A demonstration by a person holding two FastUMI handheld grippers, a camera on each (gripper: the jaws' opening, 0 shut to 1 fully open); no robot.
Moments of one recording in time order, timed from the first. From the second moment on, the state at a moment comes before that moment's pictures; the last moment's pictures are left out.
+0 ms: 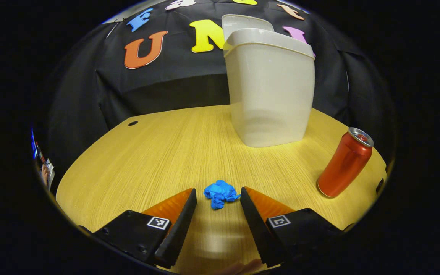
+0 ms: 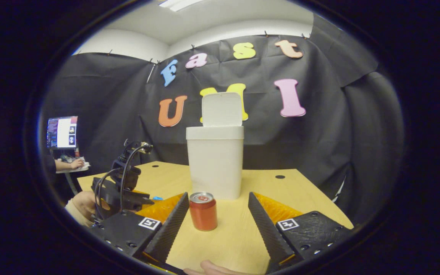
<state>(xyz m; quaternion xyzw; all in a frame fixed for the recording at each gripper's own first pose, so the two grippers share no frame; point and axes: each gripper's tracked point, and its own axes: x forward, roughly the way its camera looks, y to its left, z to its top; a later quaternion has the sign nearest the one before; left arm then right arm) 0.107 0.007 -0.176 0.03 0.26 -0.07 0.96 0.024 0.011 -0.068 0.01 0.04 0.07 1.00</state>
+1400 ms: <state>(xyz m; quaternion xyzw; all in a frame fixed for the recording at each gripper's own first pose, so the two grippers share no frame) 0.113 0.026 -0.158 -0.02 0.24 -0.02 0.97 0.114 0.059 -0.168 0.02 0.19 0.04 0.98</state>
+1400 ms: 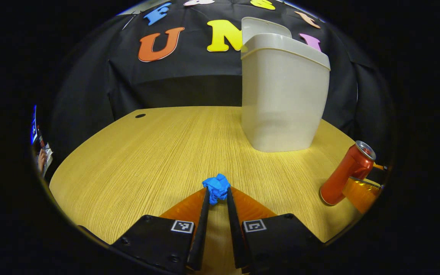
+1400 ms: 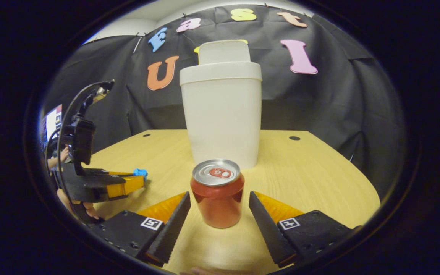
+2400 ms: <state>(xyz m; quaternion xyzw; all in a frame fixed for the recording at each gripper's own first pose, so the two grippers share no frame) 0.095 0.010 -0.014 -0.03 0.04 -0.01 1.00 0.044 -0.006 -0.044 0.00 0.05 0.01 1.00</state>
